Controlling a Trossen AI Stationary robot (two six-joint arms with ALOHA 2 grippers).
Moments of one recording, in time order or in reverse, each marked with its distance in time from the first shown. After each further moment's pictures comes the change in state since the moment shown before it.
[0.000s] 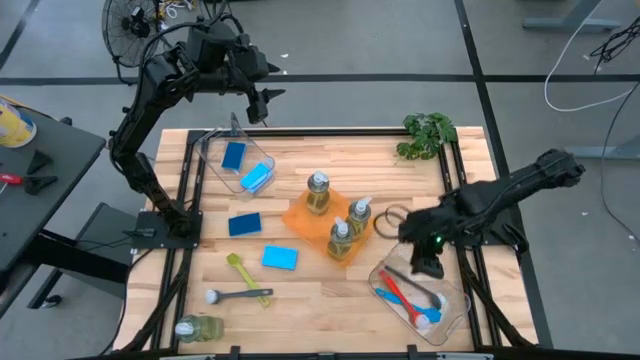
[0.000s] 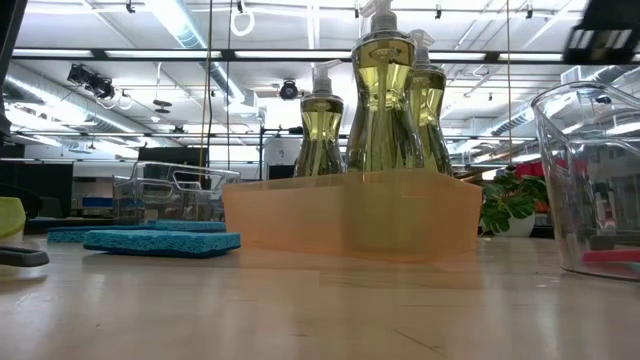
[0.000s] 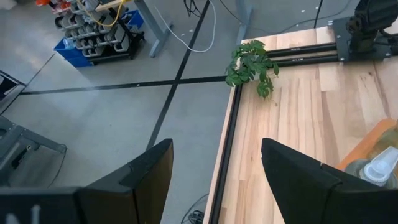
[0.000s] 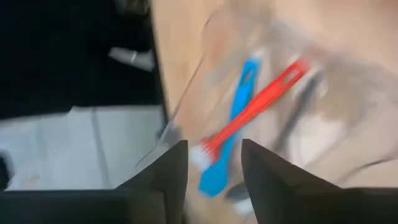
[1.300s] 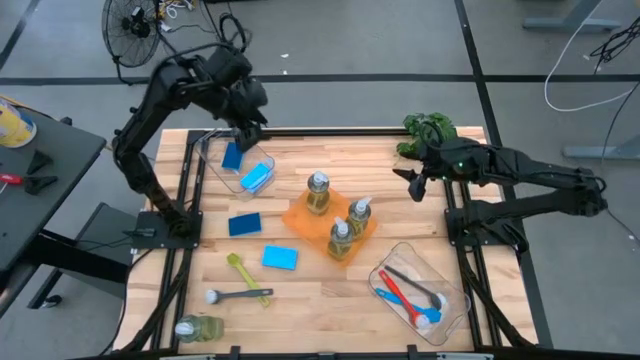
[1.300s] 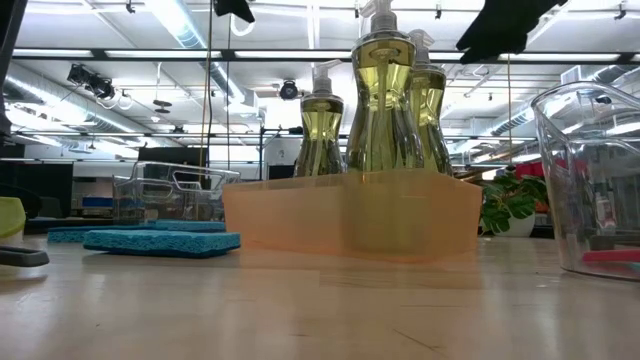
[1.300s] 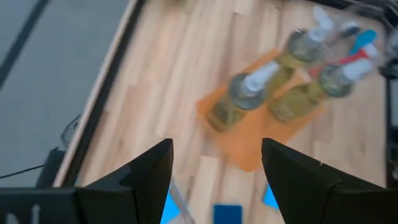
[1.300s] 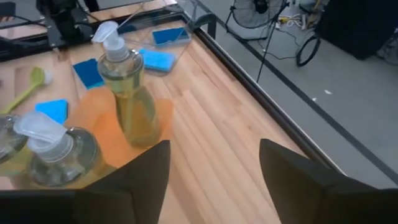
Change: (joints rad) left arm -0.039 0.000 -0.066 -0.406 0.199 -0.280; right arm -0.516 -0.283 0.000 0.167 0.659 -0.576
